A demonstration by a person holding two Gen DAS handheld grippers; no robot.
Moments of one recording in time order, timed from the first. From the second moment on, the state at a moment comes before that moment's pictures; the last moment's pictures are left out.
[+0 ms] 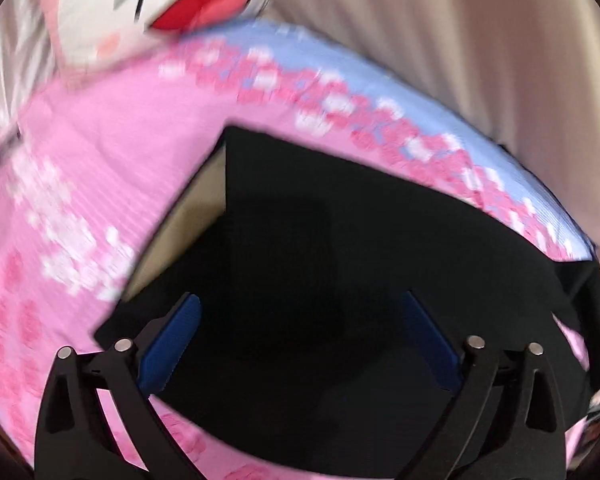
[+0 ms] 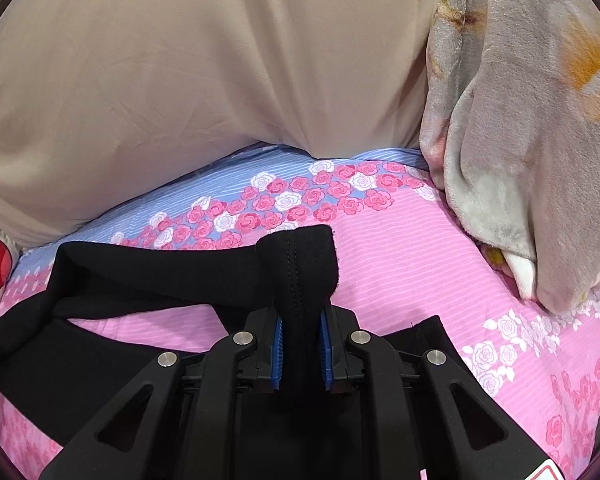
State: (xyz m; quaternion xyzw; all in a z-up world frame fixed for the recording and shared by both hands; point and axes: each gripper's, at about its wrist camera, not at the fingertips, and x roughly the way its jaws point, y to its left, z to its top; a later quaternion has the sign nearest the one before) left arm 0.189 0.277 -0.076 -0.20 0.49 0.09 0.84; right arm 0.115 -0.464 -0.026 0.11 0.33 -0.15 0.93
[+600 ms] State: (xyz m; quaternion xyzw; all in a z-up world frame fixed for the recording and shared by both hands) left arm 0.123 0.327 -0.029 -0.14 0.53 0.05 0.84; right arm 0.081 -0.477 -0.034 0.06 0.34 -0.18 0.92
